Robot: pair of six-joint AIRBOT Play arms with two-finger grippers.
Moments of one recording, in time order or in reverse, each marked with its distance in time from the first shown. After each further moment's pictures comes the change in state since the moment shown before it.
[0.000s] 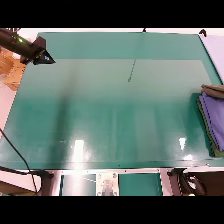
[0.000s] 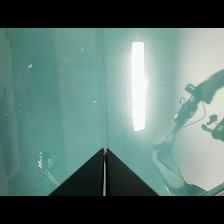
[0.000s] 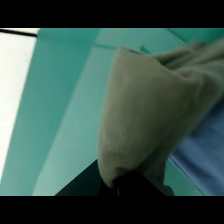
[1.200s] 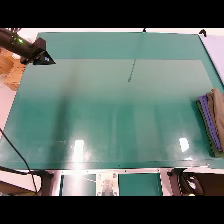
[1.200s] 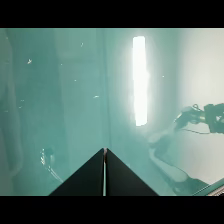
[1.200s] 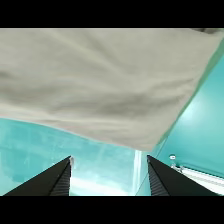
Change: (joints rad) left arm 0.000 0.000 0.000 0.000 -0.019 0.019; right arm -0.031 0.137 -0.302 -0.683 0.239 0.089
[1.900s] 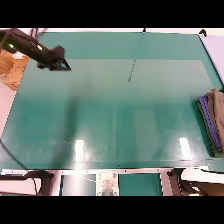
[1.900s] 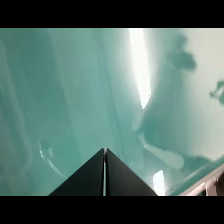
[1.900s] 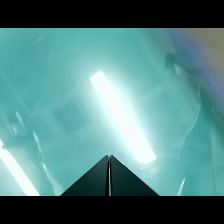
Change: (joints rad) left arm -0.191 0.154 -0.264 0.025 0.127 0.039; right arm 0.612 0.179 -0.151 0.189 -0.242 -0.149
